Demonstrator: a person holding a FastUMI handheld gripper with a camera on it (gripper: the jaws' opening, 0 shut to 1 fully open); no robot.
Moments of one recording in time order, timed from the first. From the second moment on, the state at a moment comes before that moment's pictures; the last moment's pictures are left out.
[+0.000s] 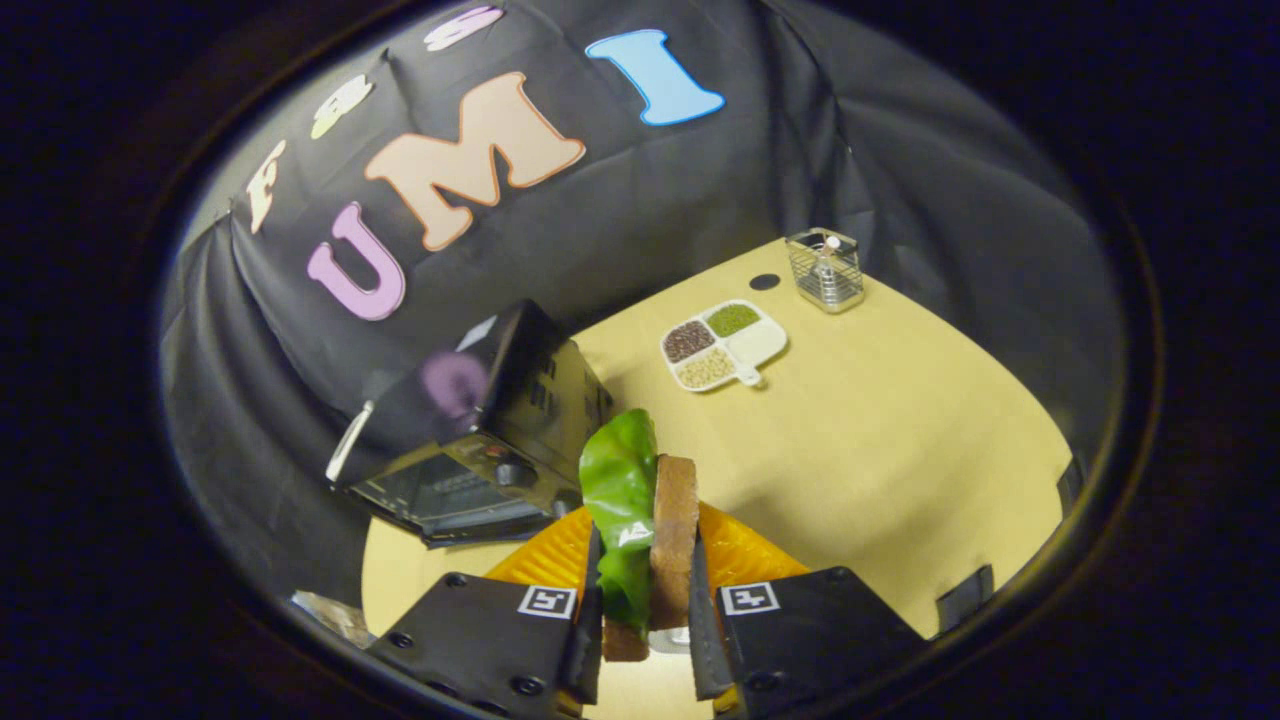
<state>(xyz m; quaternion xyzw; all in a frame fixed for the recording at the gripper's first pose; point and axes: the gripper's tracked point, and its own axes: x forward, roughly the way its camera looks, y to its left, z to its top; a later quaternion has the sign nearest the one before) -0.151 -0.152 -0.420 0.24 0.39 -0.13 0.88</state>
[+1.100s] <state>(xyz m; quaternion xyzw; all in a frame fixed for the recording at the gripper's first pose) -0.100 0.059 -0.455 0.44 0.42 -0.04 0.79</state>
